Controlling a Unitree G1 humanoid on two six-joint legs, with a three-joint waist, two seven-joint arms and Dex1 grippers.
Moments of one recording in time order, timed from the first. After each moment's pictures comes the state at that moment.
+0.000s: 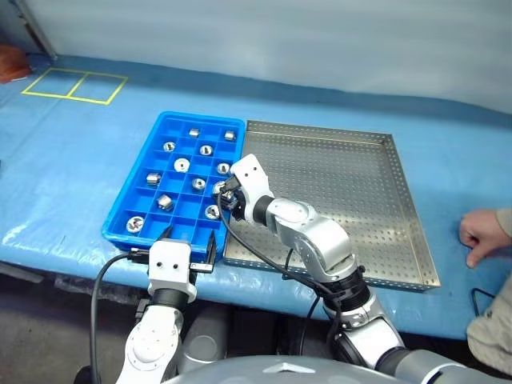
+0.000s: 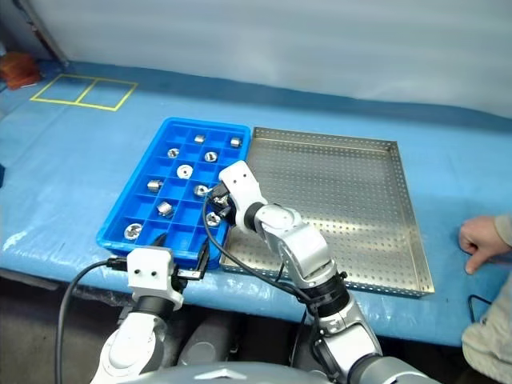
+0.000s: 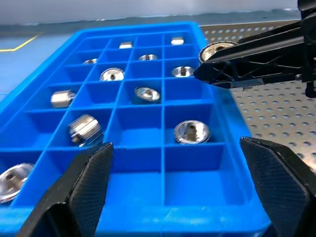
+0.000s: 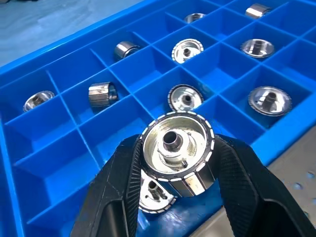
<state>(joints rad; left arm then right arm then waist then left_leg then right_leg) 0.59 0.08 -0.29 -0.80 0.11 0.34 0.07 -0.47 0.02 0.35 -0.22 0.17 0.95 0.30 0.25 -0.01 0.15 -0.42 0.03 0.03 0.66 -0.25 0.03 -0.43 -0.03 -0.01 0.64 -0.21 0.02</state>
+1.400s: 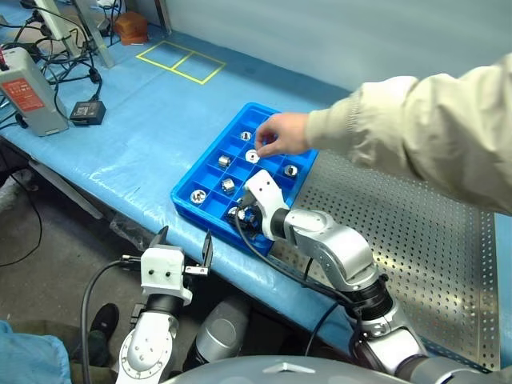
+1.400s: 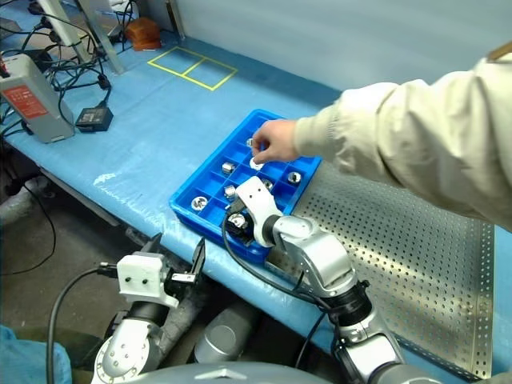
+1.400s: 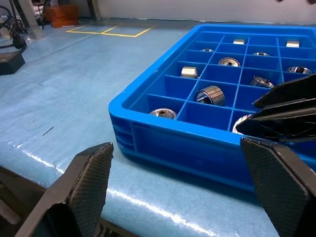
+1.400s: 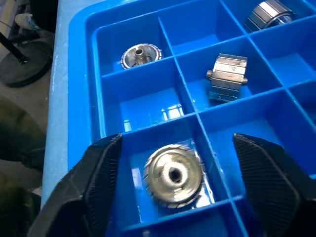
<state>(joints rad) 0.61 0.09 -0.25 -0.76 0.08 0.22 0.00 -0.40 -0.14 0.34 -0.34 0.22 1.05 0.37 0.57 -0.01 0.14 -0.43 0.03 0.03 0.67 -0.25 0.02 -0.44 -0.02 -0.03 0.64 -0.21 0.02</state>
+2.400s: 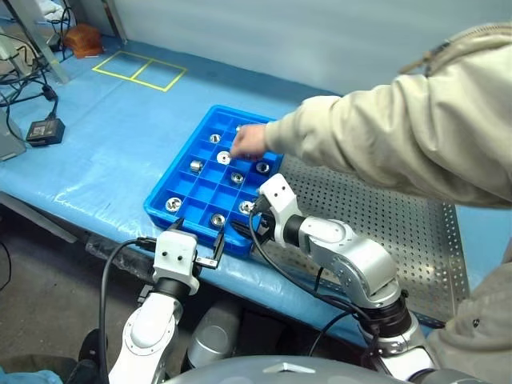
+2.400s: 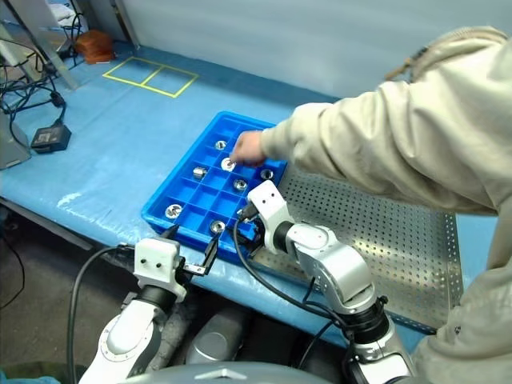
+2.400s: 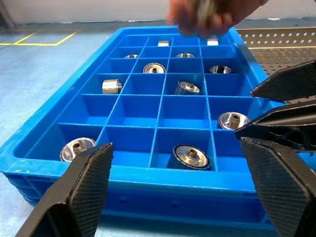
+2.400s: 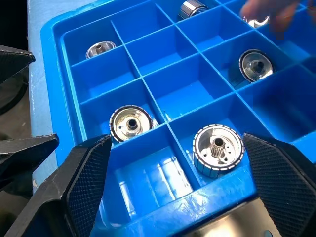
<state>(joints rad) 0.47 0.13 -0.25 -0.79 0.06 0.41 -0.09 -0.31 -0.19 0.30 -0.49 0.29 1.08 0.34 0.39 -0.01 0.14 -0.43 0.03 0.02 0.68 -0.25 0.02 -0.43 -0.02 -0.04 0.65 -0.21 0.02</state>
